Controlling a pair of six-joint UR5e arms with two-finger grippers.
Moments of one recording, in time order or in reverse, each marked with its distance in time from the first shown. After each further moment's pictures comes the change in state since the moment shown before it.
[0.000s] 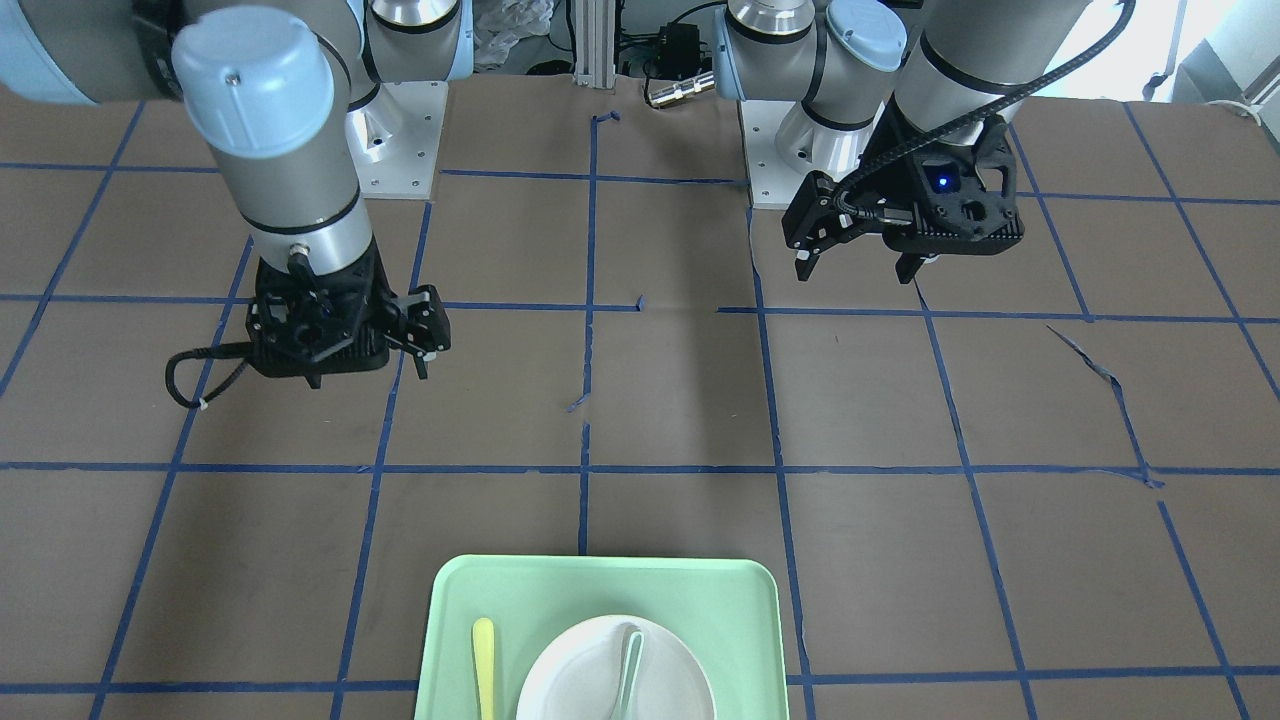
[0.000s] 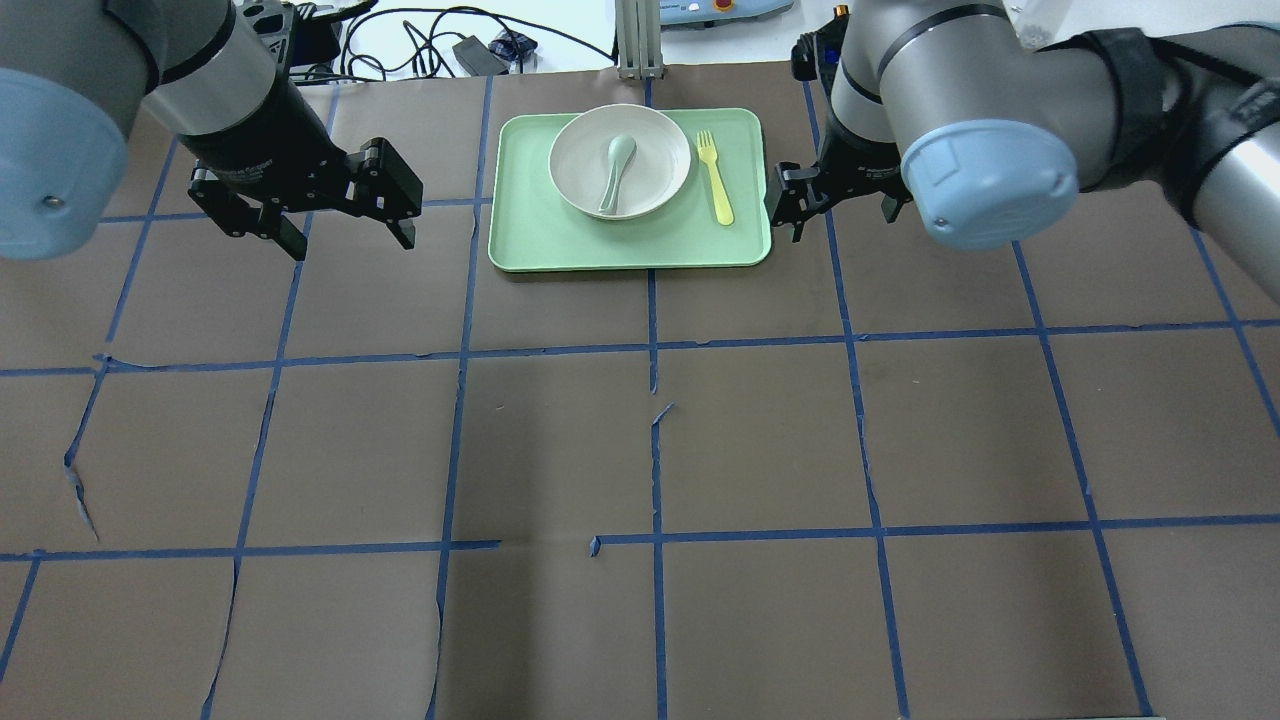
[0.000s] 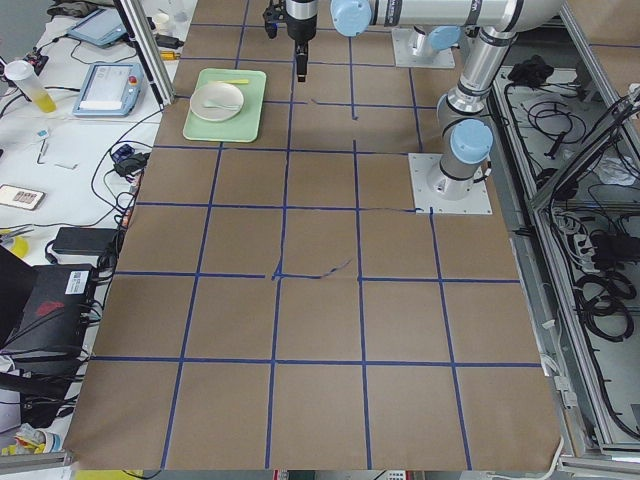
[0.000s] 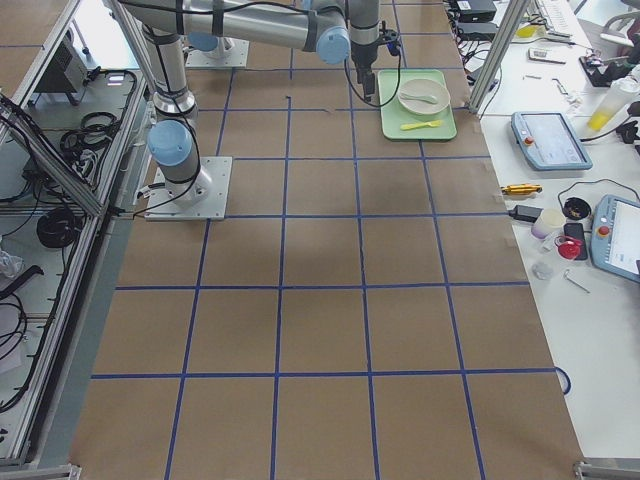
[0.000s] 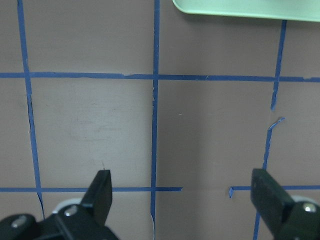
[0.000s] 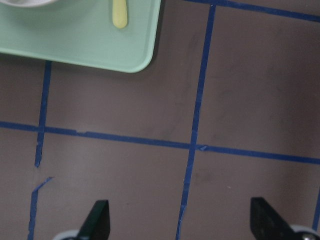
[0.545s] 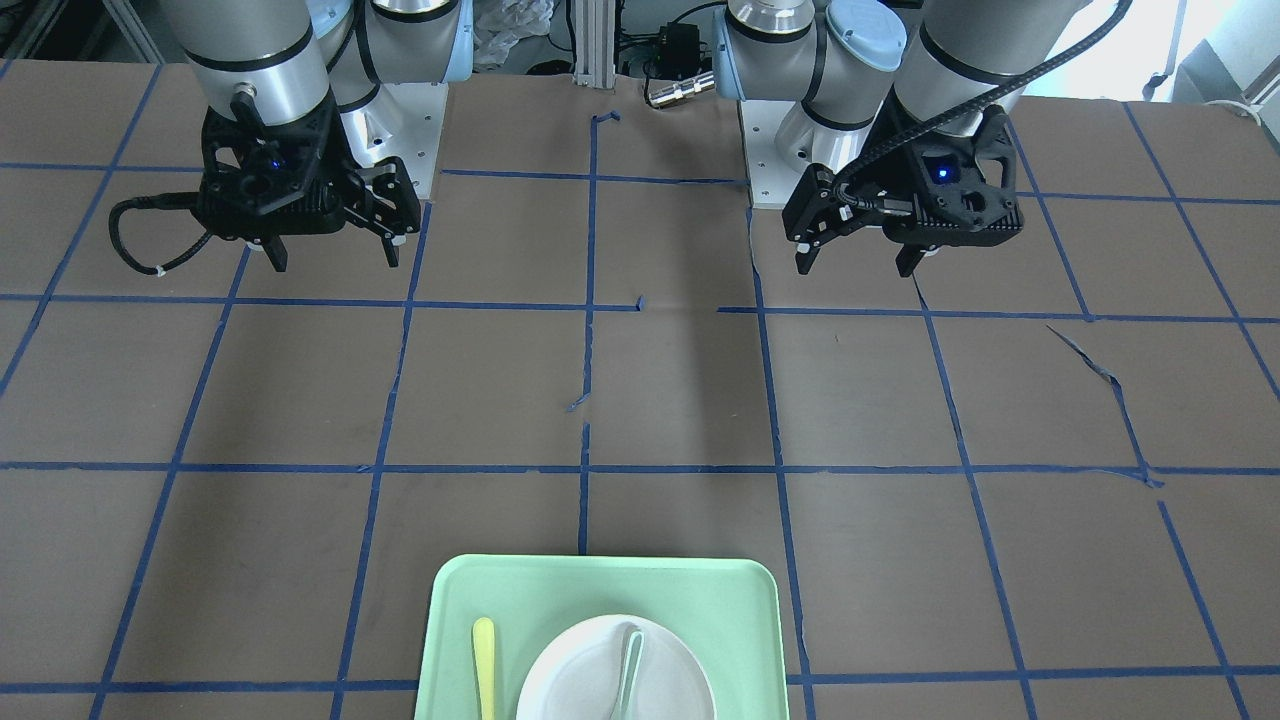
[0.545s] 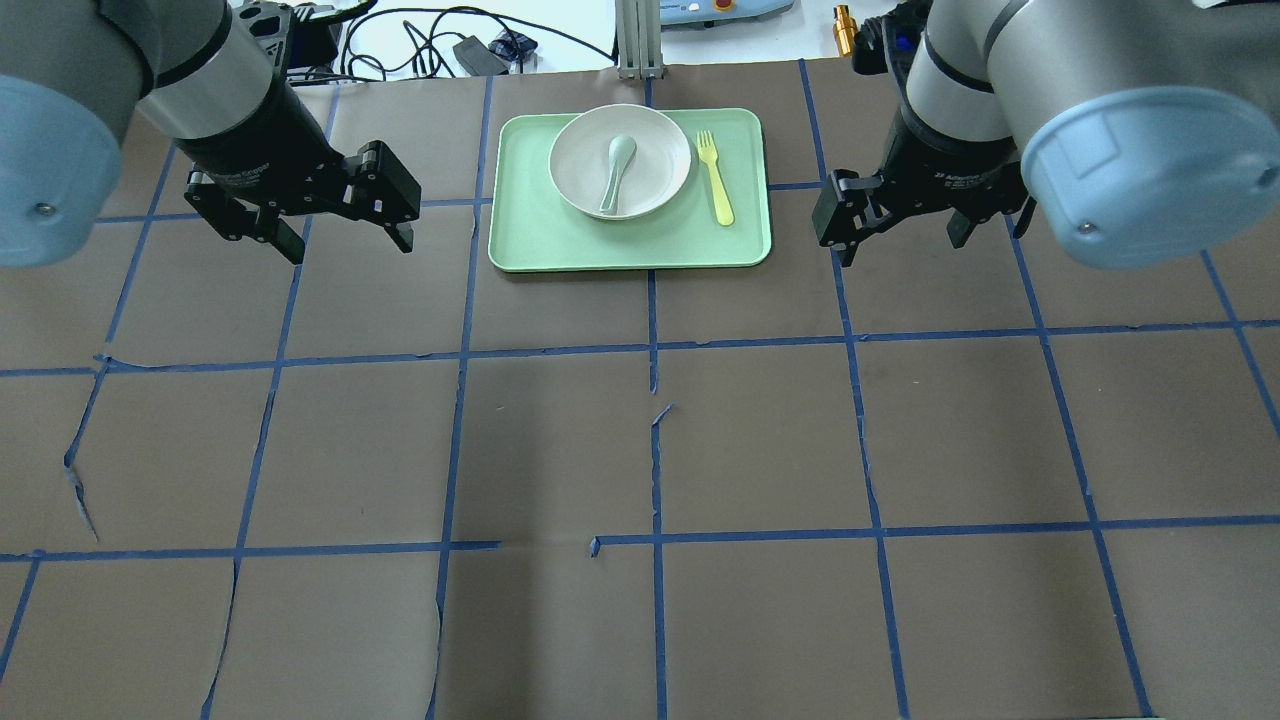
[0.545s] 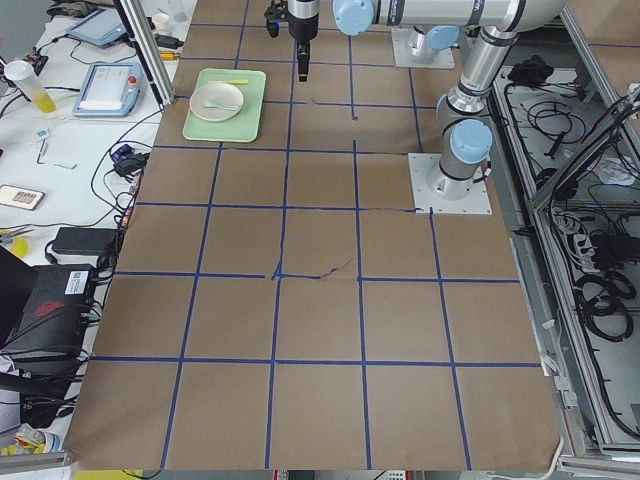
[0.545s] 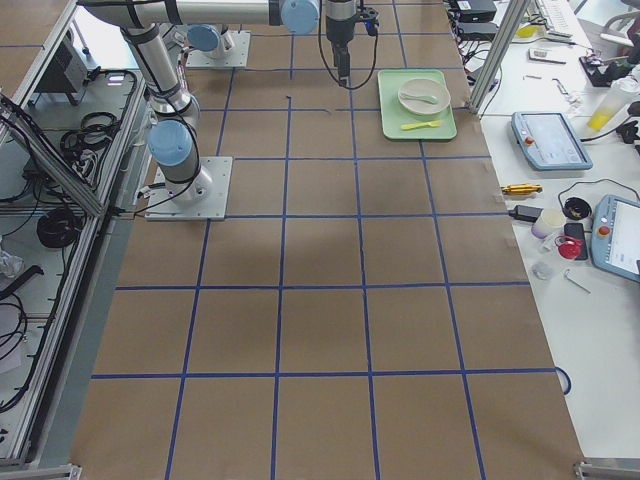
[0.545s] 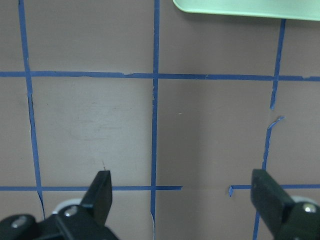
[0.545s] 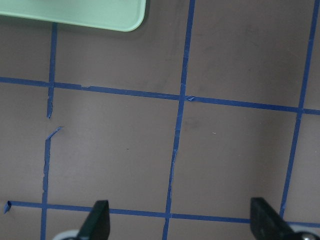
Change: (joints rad) left arm 0.000 0.013 -0.003 -0.009 0.011 0.001; right arm -0.016 -0.140 -0.040 0.220 0.003 0.007
